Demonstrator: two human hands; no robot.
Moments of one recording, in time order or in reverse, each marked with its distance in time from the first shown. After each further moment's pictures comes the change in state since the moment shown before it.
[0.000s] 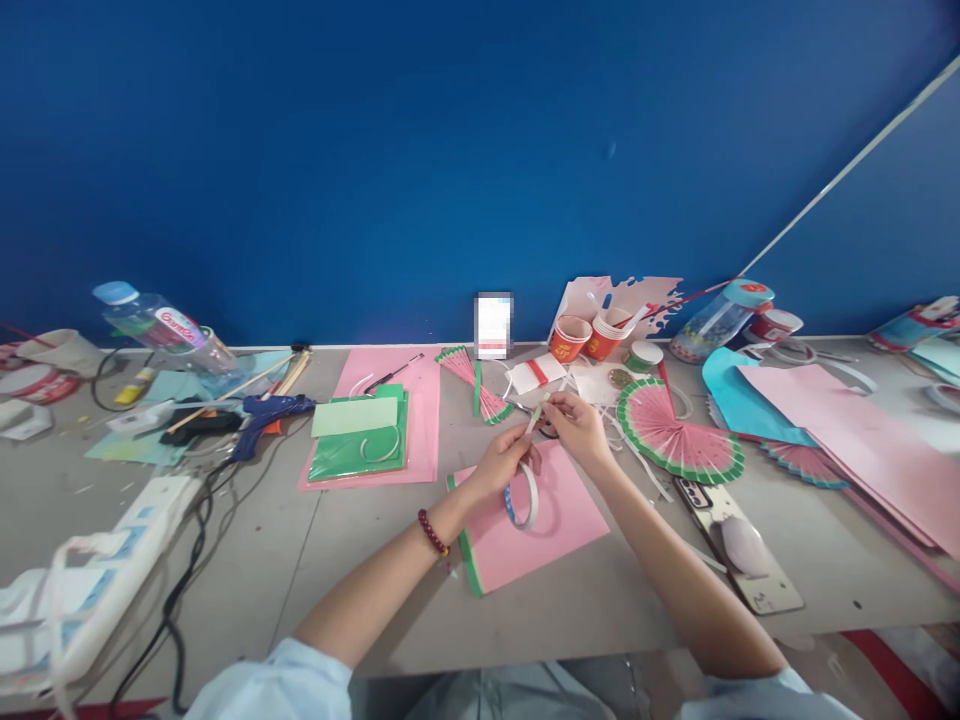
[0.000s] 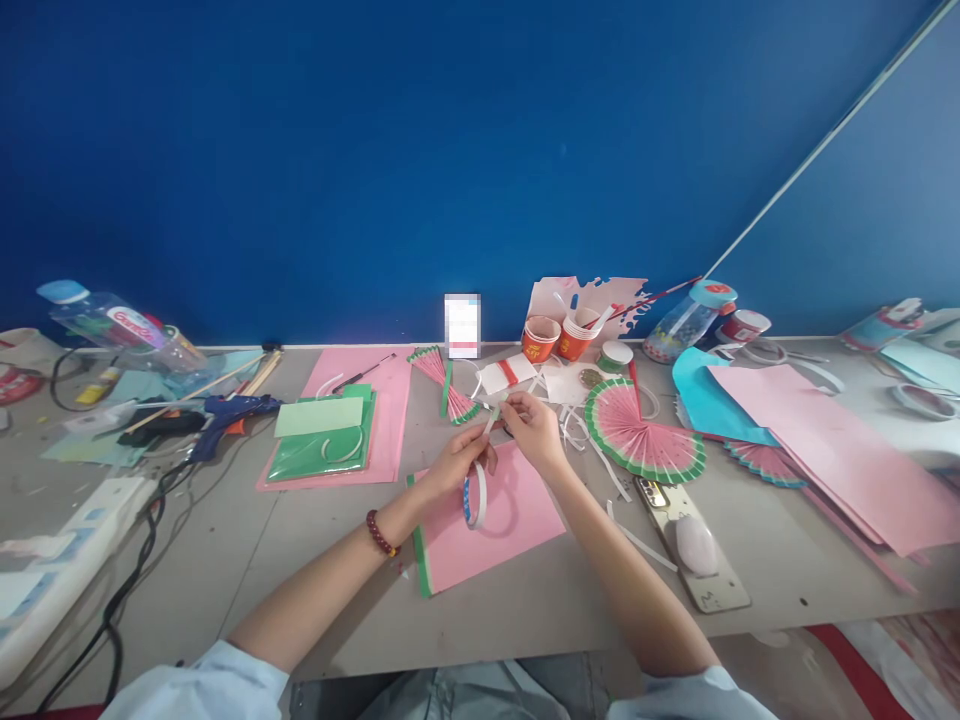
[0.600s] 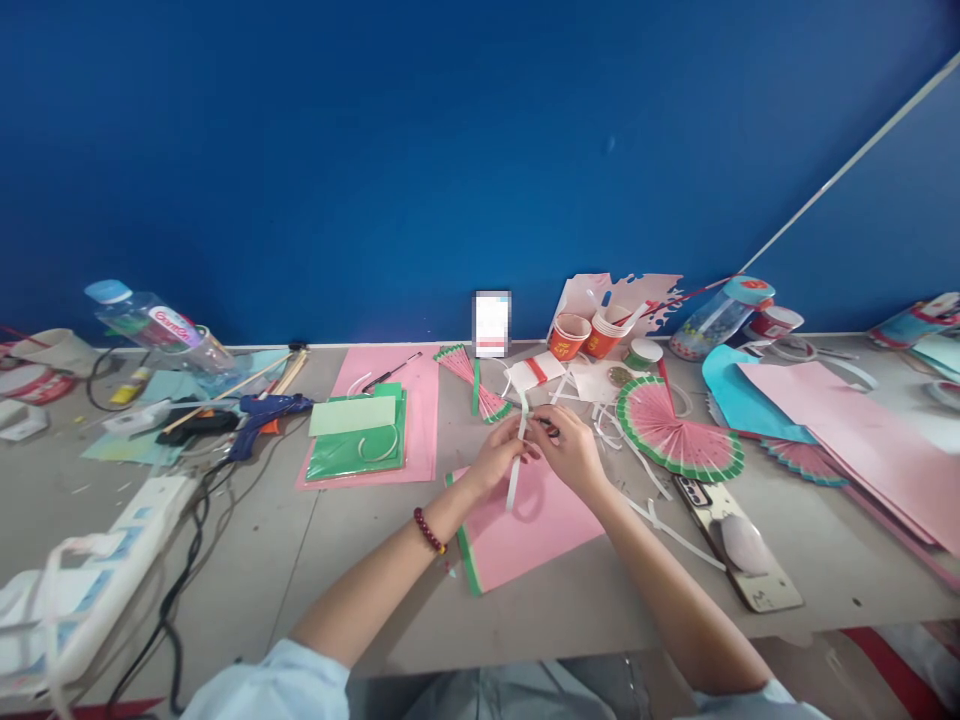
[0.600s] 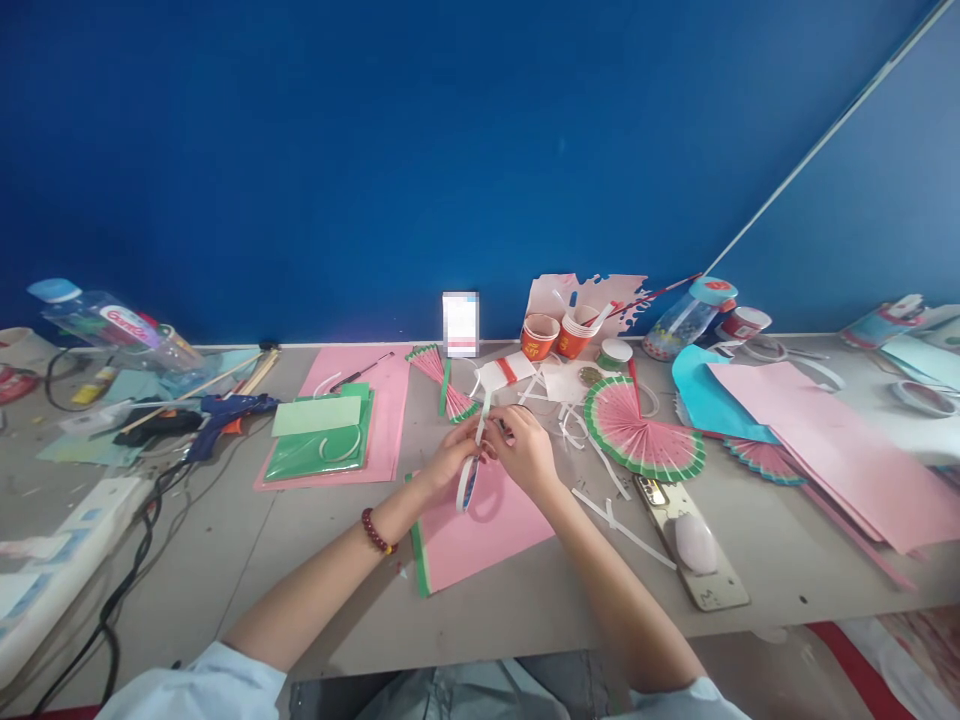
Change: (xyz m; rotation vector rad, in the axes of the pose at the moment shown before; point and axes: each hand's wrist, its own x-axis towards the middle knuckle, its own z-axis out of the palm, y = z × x) left_hand 0.001 0.002 0.000 -0.167 0.069 0.013; right_hand -0.026 -0.001 0.006 -0.485 0.016 -0.439
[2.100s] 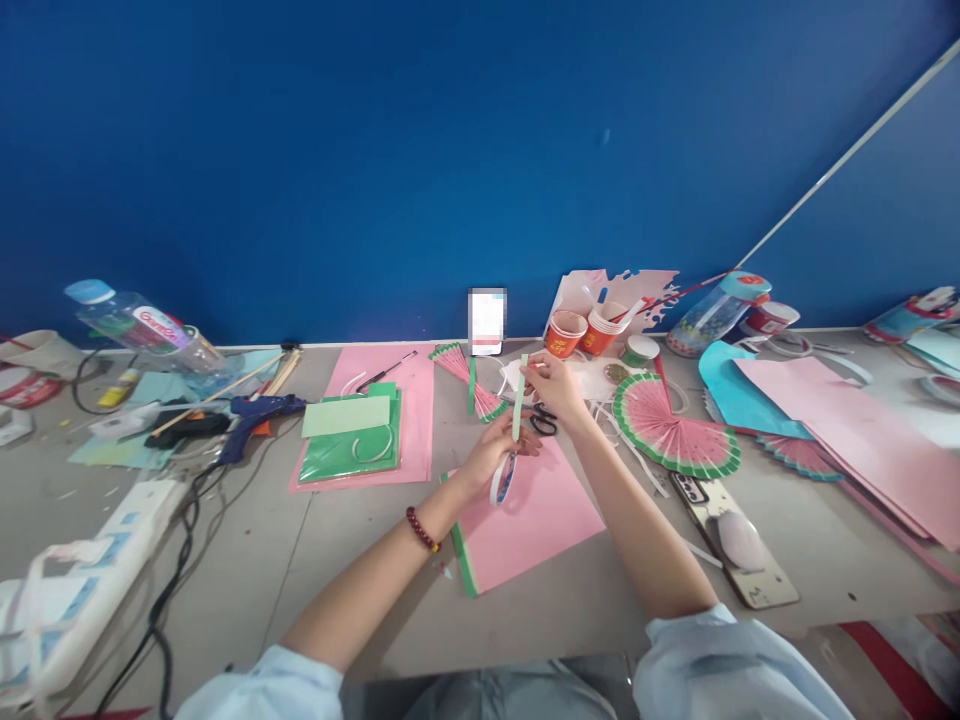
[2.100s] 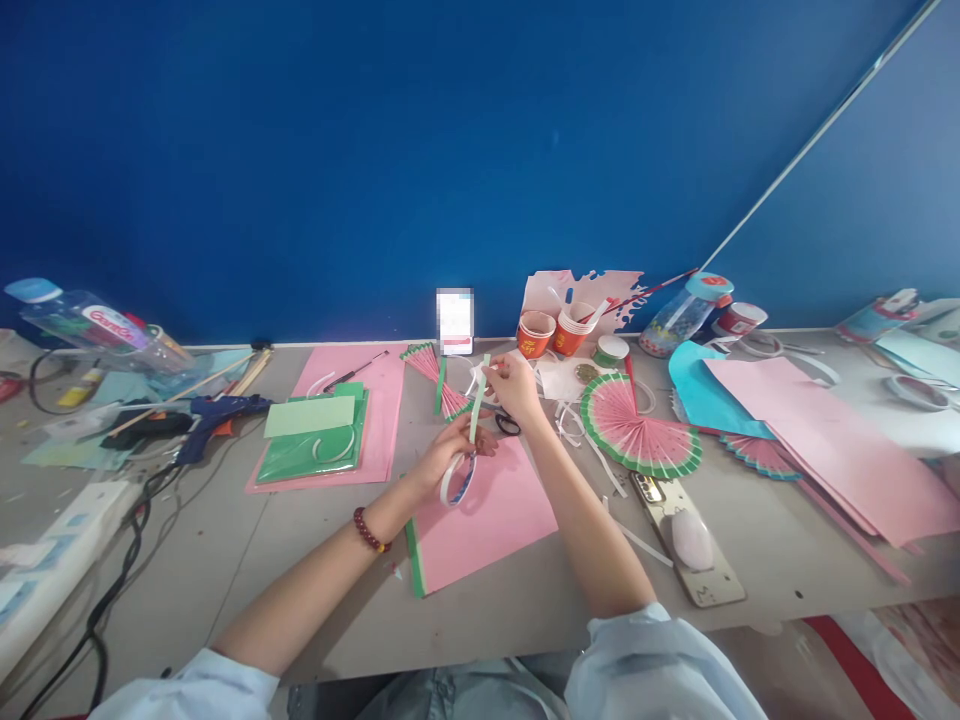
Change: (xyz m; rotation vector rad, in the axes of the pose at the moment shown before) left_hand 0.006 -0.005 -0.008 -0.185 -0.087 -0.004; right_hand 0.082 0.018 0.013 0.378 -0.063 0.463
